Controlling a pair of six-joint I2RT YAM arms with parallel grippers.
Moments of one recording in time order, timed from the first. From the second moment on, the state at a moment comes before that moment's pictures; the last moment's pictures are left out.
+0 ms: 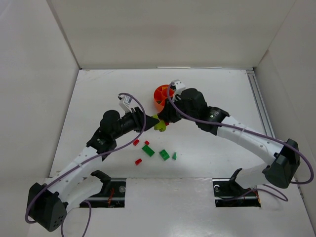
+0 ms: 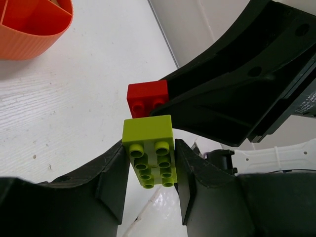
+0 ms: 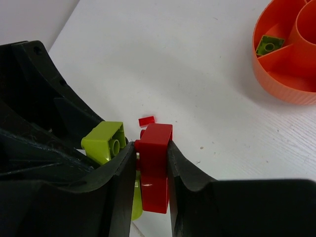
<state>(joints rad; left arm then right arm) -0.54 0.89 0.59 0.15 0.40 -0.83 0.83 1.38 1.22 -0.28 -0.05 0.41</state>
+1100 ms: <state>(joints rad) -0.48 0.93 0.82 -0.23 0.08 -0.75 0.69 1.41 1.19 -0.03 -0.10 -0.13</state>
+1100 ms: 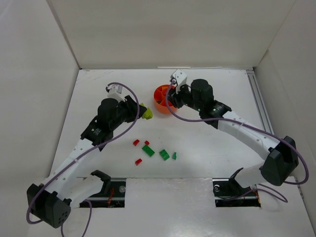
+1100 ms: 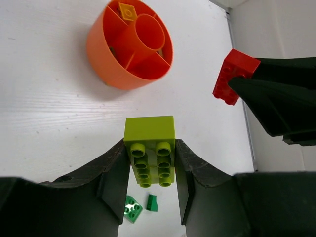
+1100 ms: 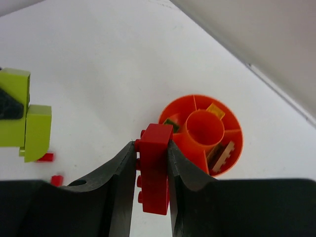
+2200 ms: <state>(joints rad) -0.18 1.39 1.14 -0.11 0.25 -0.59 0.42 1.89 1.50 0.14 -0.68 -0.38</state>
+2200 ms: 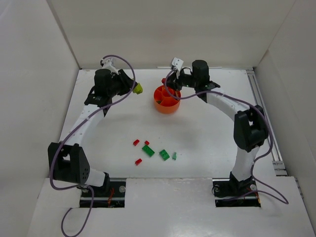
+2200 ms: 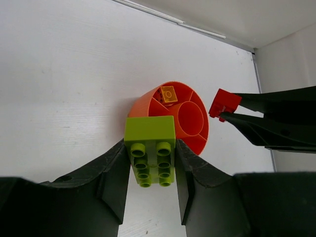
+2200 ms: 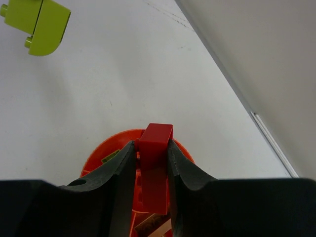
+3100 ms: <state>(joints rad) -0.18 1.50 1.21 -0.07 0.40 -0.60 0.41 1.99 1.52 0.14 -0.71 -0.37</state>
